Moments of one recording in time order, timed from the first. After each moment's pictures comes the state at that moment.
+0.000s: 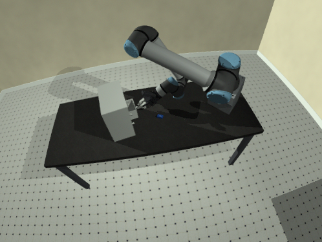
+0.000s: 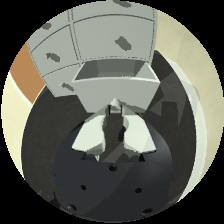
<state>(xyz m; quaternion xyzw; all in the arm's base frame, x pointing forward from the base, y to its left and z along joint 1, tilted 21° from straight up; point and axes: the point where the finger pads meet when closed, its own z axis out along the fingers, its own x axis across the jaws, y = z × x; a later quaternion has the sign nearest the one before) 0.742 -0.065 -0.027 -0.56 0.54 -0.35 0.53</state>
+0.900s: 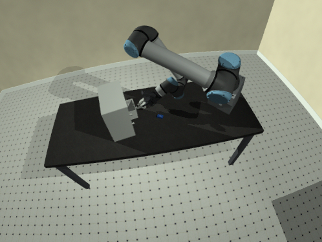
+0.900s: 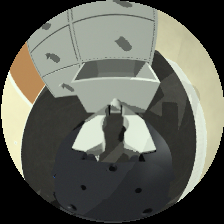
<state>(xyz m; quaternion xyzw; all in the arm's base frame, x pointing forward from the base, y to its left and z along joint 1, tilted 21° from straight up) 0.744 -0.065 -0.027 -0.56 0.54 -0.35 0.53</state>
